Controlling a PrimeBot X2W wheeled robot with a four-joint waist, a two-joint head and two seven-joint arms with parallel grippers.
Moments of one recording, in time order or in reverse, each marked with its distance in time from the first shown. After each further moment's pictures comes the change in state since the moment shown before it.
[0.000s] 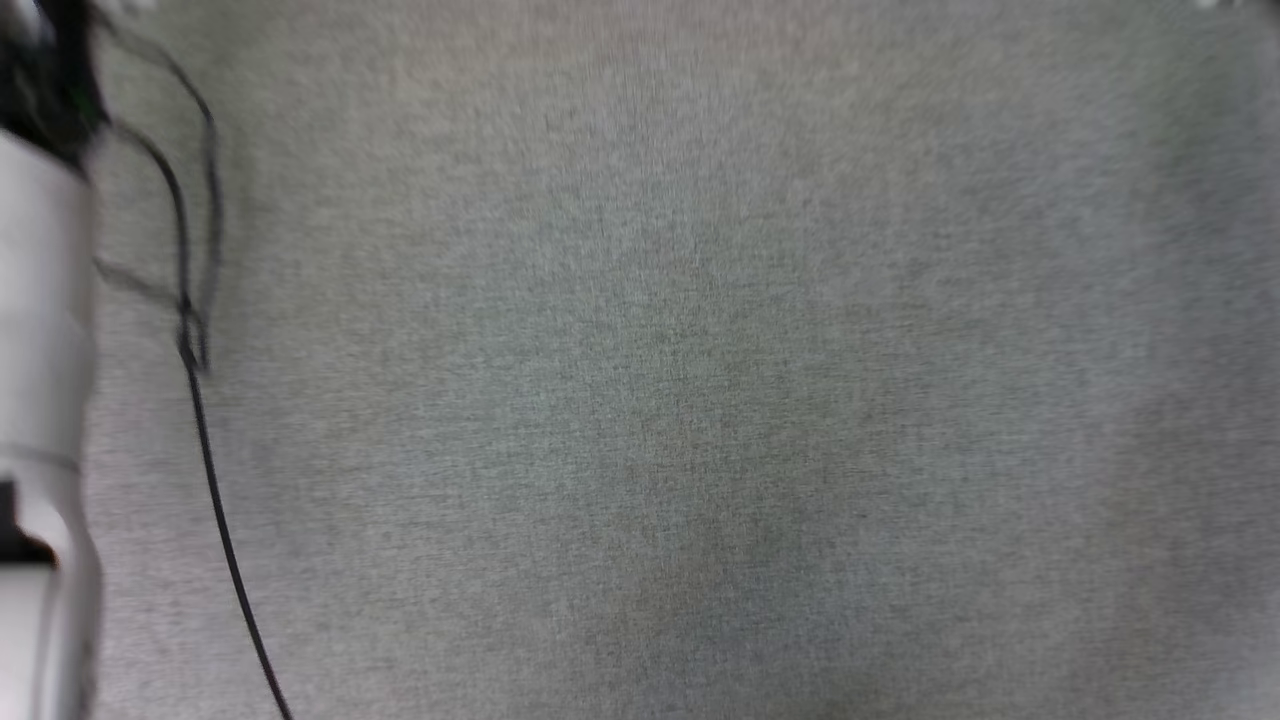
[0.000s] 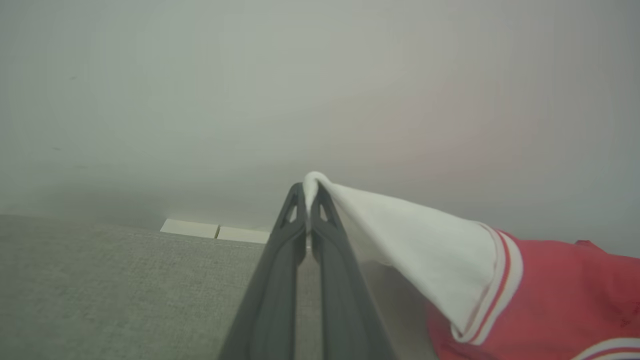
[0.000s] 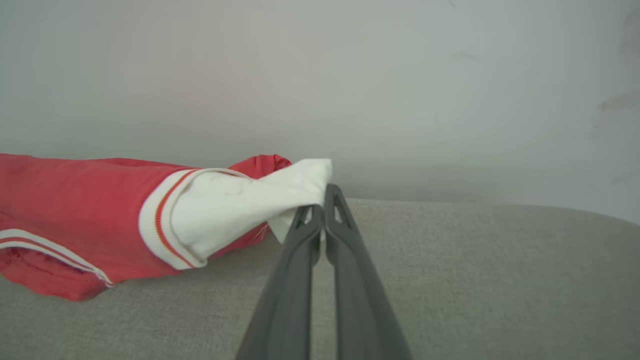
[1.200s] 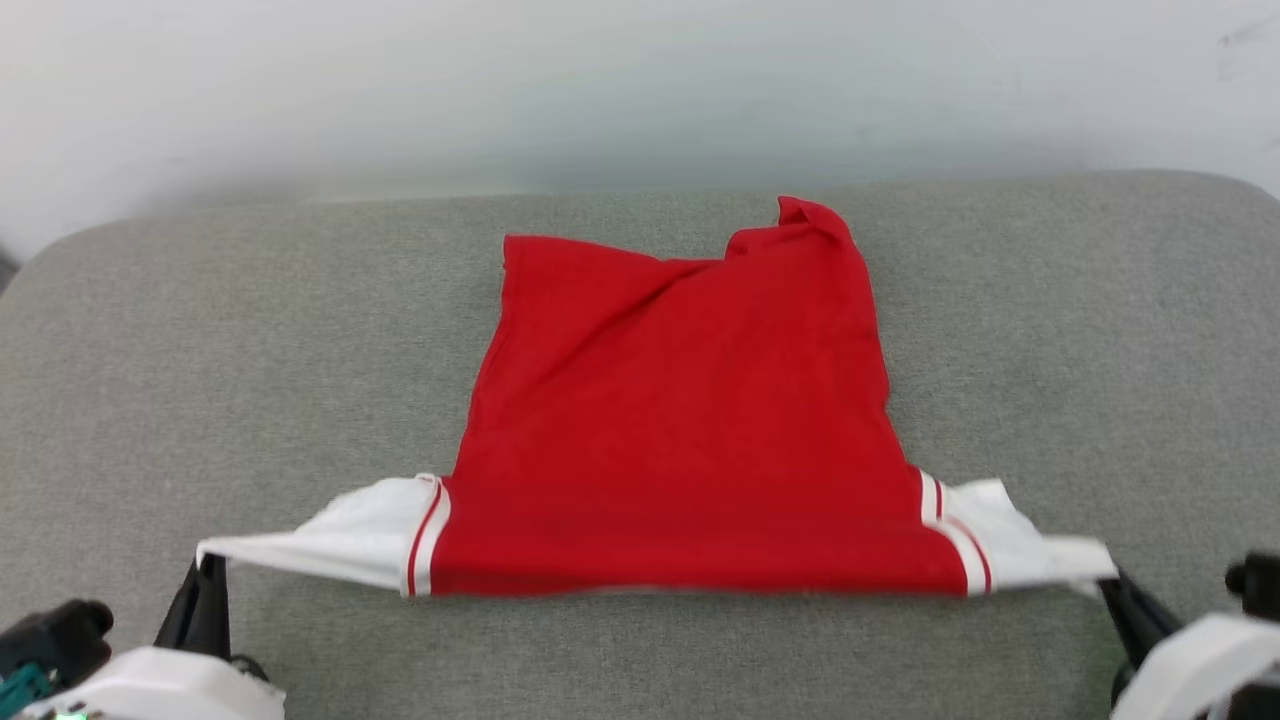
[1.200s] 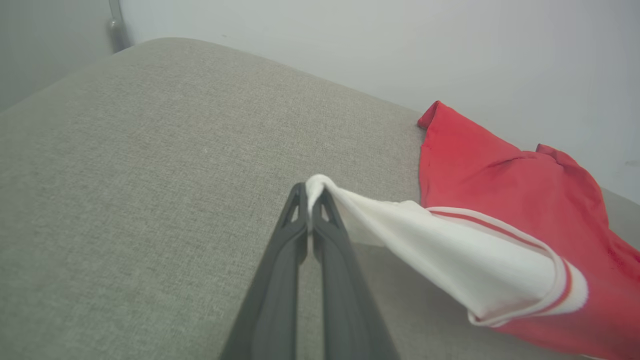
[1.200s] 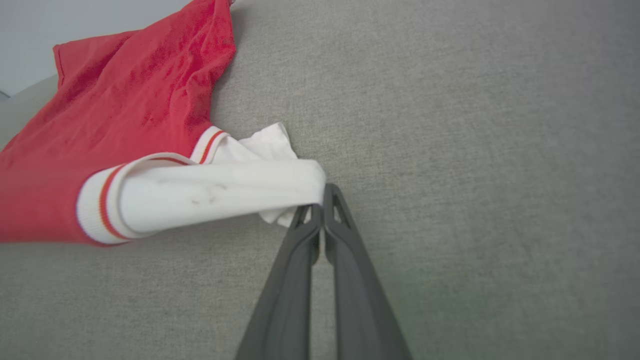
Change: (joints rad) left arm 1.325 -0.023 0.199 -0.767 -0.064 0.183 0.083; right arm 1.240 0.009 -0.211 -0.533 0.104 0.001 0.096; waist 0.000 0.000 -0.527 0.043
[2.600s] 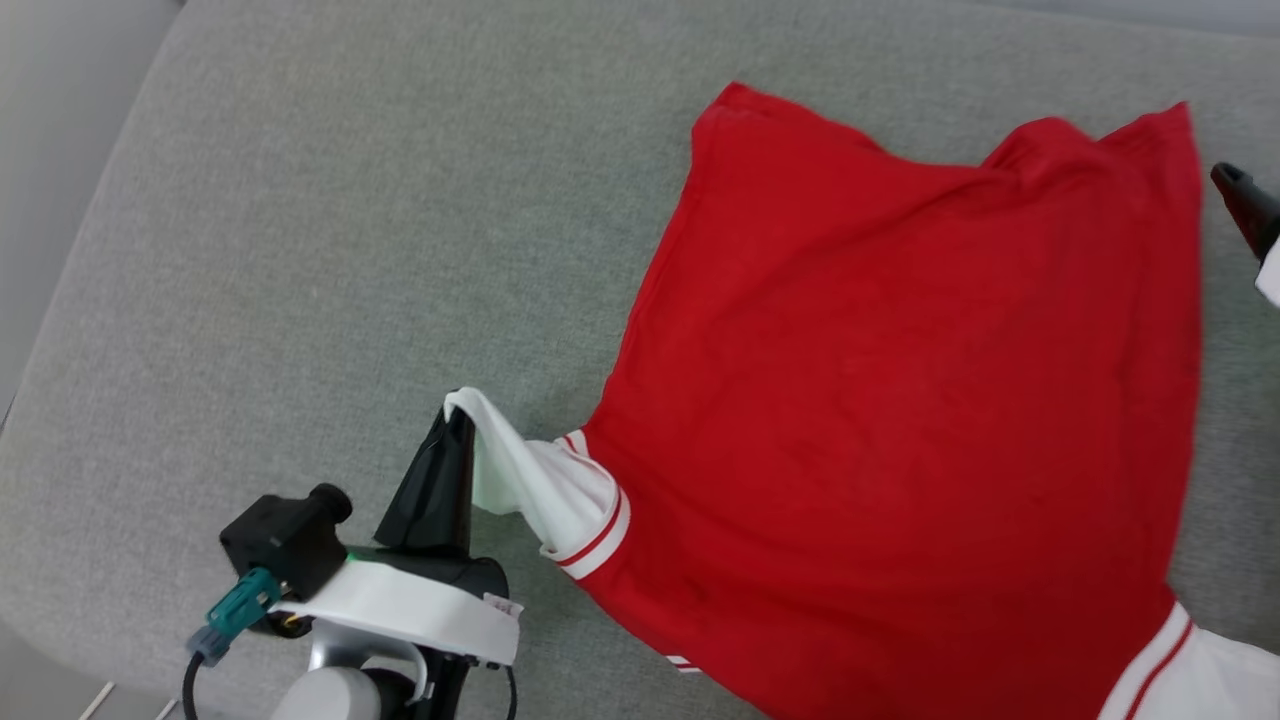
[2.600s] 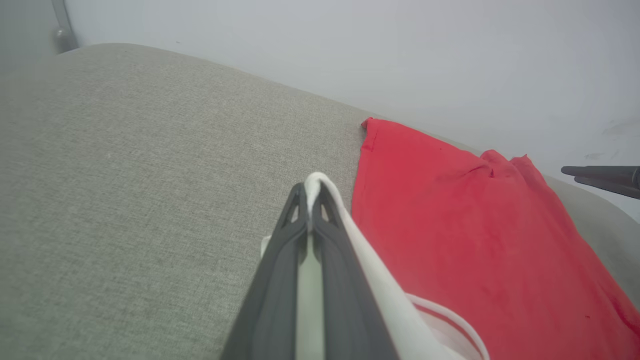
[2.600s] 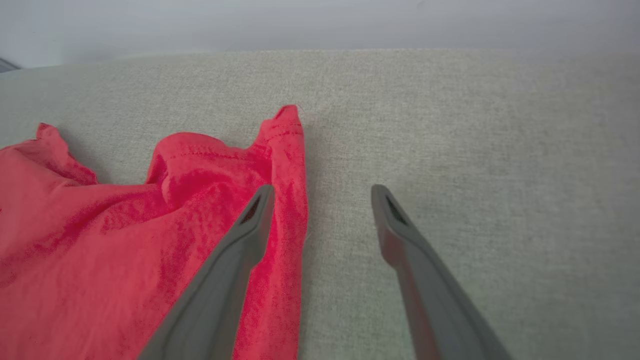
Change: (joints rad) left arm -0.118 -0.145 -0.275 -0.255 0.140 -0.008 -0.038; right arm -0.713 -0.075 -0.111 0.258 -0.143 -0.001 0.397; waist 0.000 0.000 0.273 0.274
